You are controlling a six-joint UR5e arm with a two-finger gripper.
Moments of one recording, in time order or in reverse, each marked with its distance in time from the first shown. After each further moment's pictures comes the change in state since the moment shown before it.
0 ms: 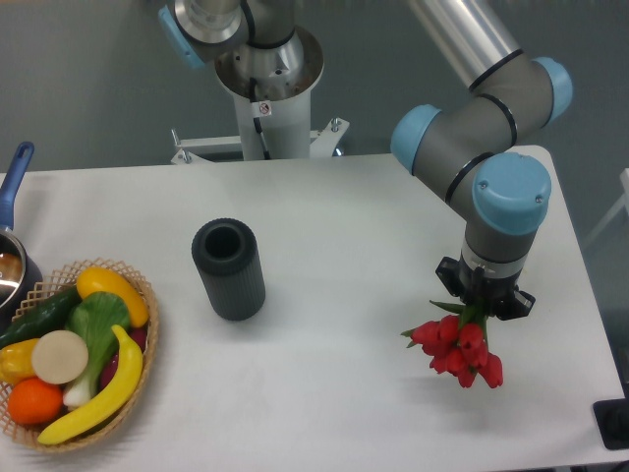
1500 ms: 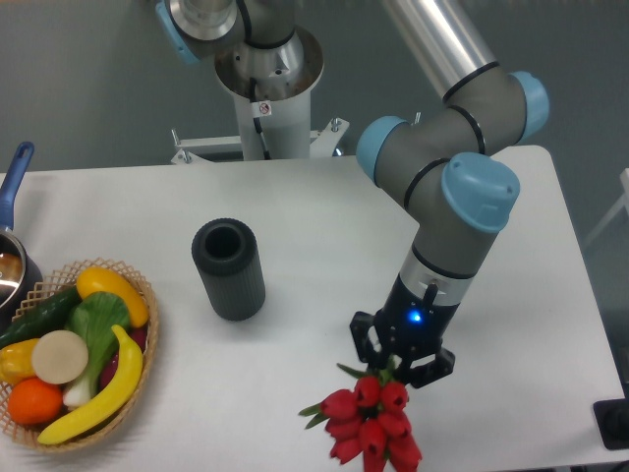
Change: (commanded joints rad) arm -0.084 0.000 0.081 0.176 -0.757 -0.417
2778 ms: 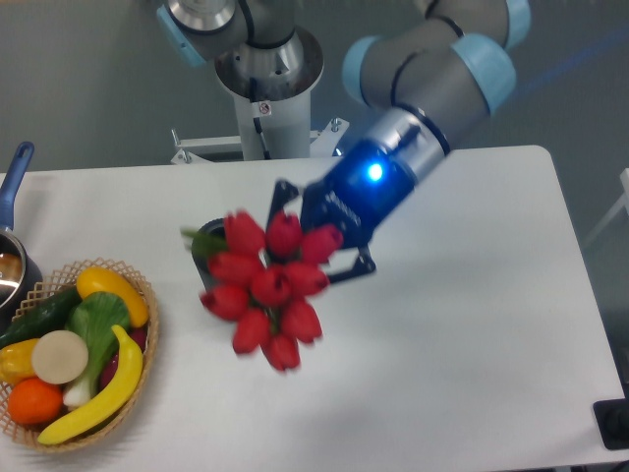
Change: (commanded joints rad) arm 0.097 0.371 -0.432 0.155 -0.660 0.083
